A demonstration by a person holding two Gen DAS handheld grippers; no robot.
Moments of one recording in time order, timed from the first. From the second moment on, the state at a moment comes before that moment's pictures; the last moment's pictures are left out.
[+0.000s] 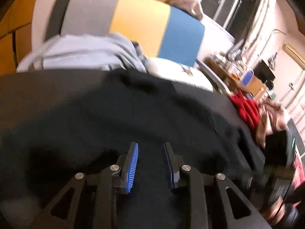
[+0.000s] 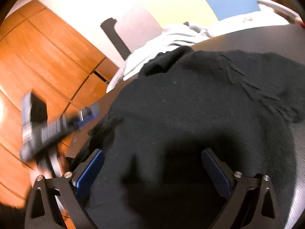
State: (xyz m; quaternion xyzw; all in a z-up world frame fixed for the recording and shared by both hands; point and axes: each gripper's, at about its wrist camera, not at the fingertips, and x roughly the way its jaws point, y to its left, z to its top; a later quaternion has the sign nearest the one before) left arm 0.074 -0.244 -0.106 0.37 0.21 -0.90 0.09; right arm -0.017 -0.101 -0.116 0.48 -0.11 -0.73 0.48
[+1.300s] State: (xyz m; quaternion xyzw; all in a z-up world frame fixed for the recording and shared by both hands) left arm 0.066 -0.074 -0.079 0.47 0.05 -0.85 -0.25; right arm 0.021 0.137 -0.073 0.45 0.01 -0.78 0.44
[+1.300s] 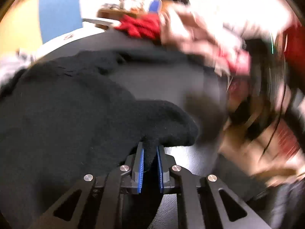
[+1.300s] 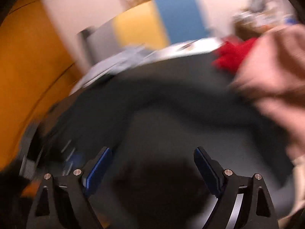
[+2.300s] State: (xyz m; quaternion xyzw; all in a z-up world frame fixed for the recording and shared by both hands) left arm 0.058 -0.217 -0.069 0.42 0.23 -0.87 -0.14; right arm 0.051 0.023 -0.116 0.54 0.06 -0.68 0.50
